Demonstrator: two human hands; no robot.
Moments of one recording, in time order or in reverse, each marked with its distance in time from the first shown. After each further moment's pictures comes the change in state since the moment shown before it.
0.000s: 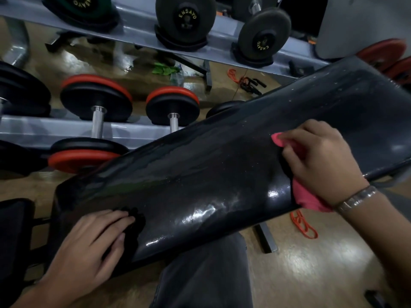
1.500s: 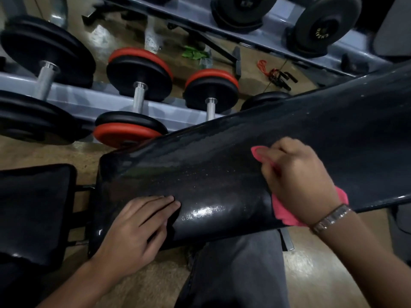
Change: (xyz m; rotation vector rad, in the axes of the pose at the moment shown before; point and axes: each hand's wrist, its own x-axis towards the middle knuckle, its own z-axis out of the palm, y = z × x) left_hand -0.028 -0.009 0.014 -0.189 0.042 -0.031; right_hand -0.002 -0.120 0.064 0.092 -0.147 -0.122
